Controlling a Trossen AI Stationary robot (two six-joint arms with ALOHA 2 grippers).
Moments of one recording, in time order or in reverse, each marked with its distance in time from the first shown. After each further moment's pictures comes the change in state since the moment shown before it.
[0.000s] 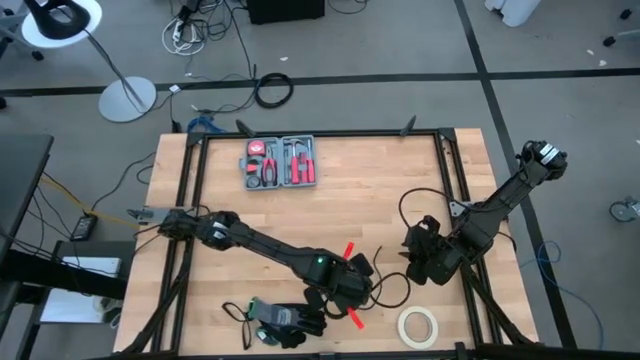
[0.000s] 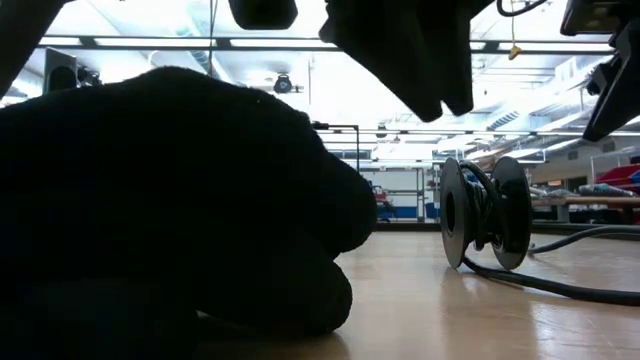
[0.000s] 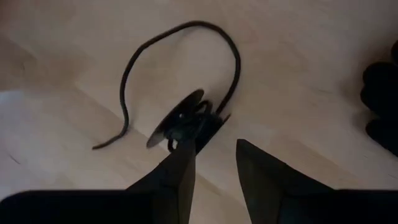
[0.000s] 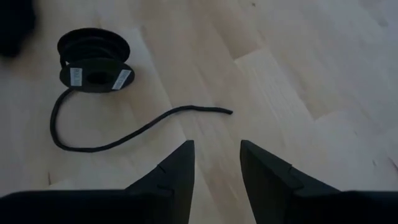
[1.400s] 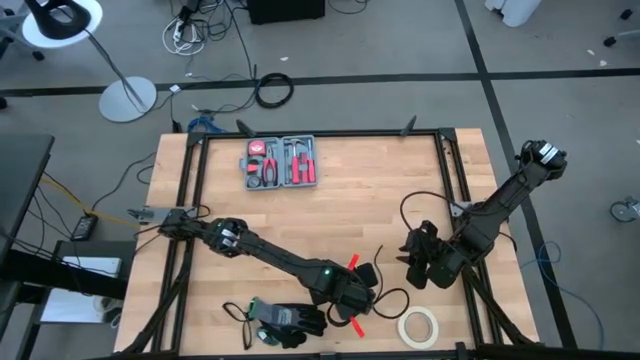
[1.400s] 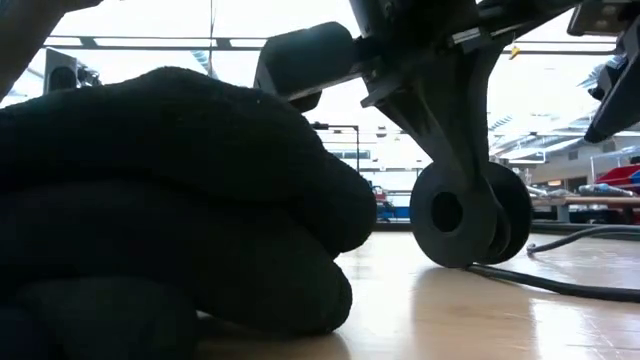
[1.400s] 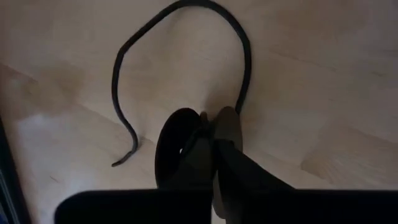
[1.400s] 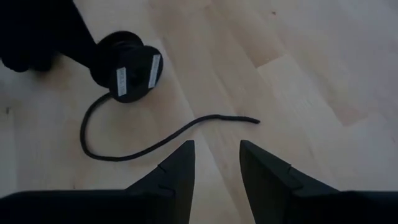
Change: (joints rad) left arm -0.019 0.100 0.001 0.068 -0.165 0.220; right arm 0.033 0.000 -0.052 0.137 0.038 0.017
